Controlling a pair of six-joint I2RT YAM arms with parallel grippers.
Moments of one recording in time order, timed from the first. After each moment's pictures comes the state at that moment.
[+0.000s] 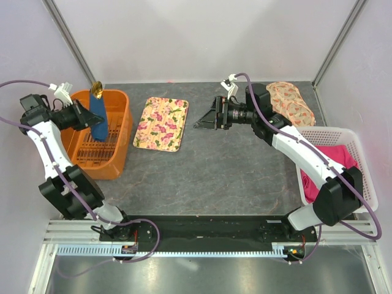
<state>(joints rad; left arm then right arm) 0.63 1.53 1.53 -0.95 1.03 0.24 0.50 1.47 1.27 -0.09 -0.76 0.68</state>
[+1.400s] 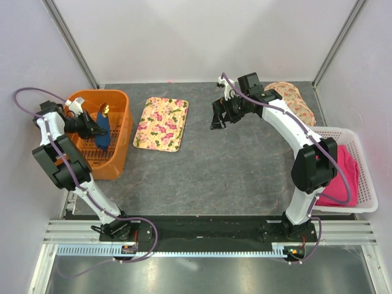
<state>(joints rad) 0.61 1.93 1.61 -1.02 0.81 0.26 0.38 1.81 1.66 -0.72 -0.55 -0.07</state>
